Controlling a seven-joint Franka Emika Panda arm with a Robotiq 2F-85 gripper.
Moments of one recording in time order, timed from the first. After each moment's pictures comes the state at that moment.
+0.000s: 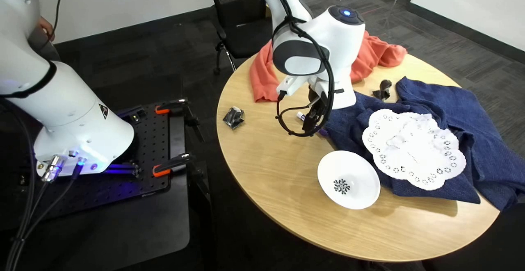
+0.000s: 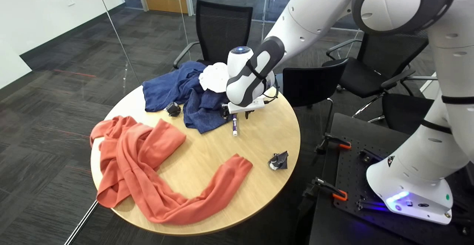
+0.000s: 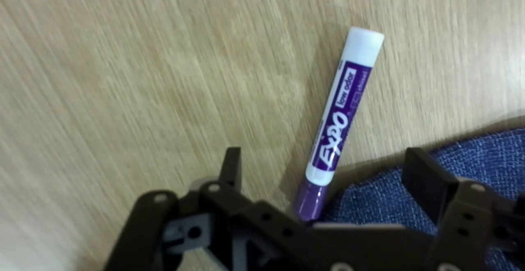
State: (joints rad) arm 0.01 0.68 -0.13 -2.02 0.25 2.71 0.52
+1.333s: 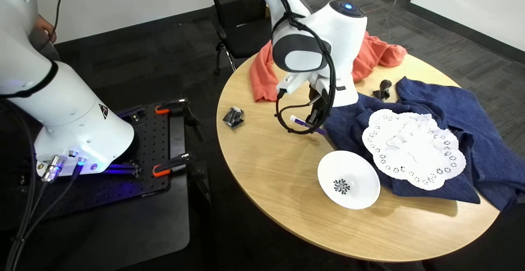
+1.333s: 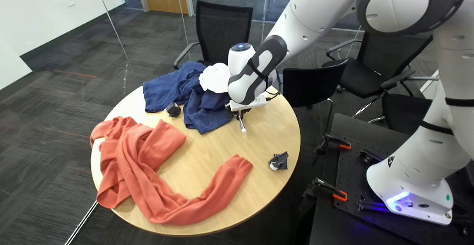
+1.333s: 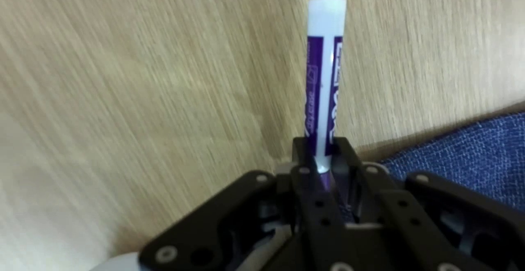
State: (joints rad) arm 0.08 0.65 -0.22 -2.04 0.24 2.69 0.55
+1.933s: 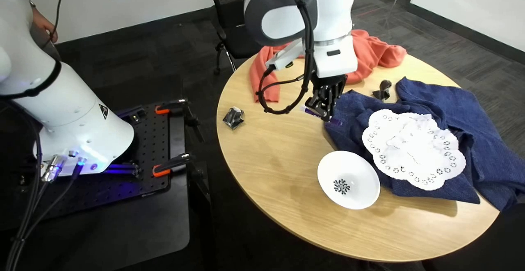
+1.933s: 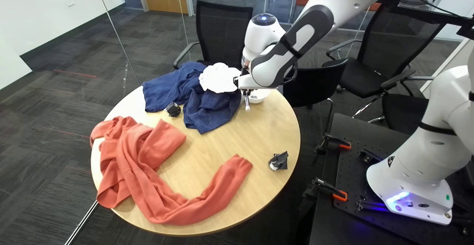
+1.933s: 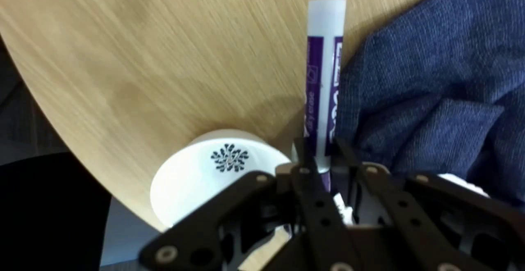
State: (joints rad) arm 0.23 0.36 -0.43 -2.28 0.02 2.83 0.86
